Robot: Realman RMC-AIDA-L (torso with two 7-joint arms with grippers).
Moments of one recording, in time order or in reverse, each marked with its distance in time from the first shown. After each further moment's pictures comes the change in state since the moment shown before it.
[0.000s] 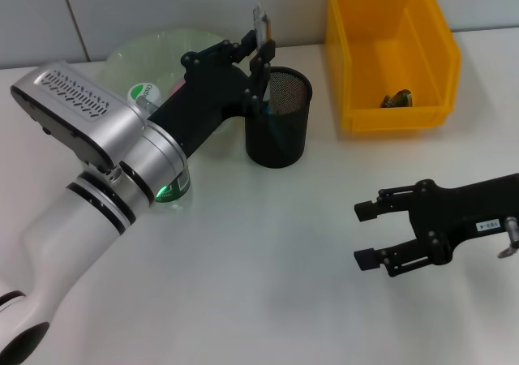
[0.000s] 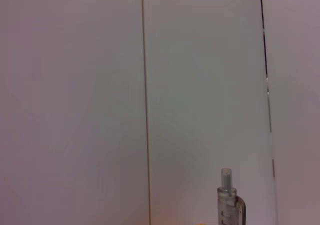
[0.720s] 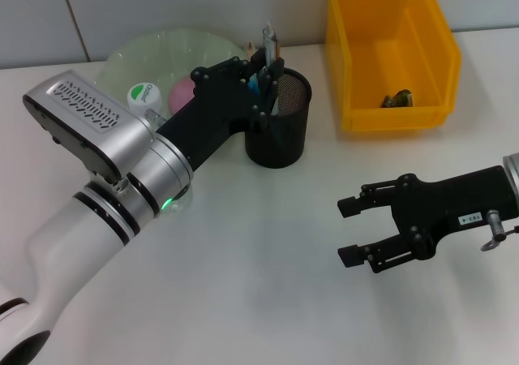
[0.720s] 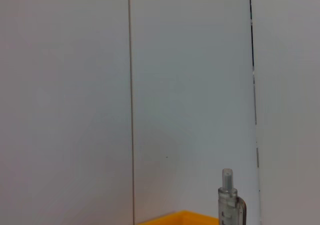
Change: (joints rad) left arm -0.003 0.000 0.043 -0.012 -0.002 -0.003 -0.019; right arm 0.036 0.015 -0.015 0.000 -0.005 0.008 0.006
